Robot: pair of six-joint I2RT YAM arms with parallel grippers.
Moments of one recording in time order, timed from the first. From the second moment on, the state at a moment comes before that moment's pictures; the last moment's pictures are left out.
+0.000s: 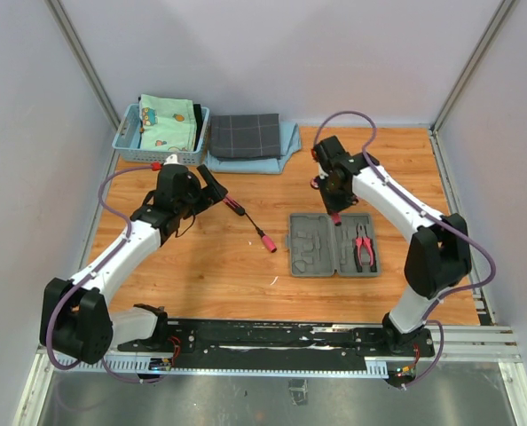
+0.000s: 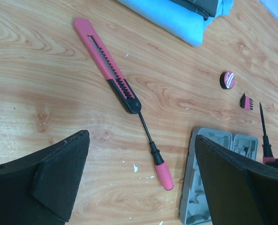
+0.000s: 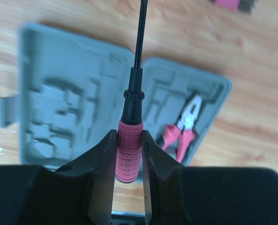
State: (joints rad) left arm -0.30 1.21 0.82 -0.18 -0.06 -0.74; right arm 0.51 1.73 1.50 -0.95 0.15 0.11
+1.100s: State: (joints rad) left arm -0.30 1.27 0.84 -0.18 -0.03 -0.74; right arm 0.43 1.51 0.93 -0.79 0.18 0.38
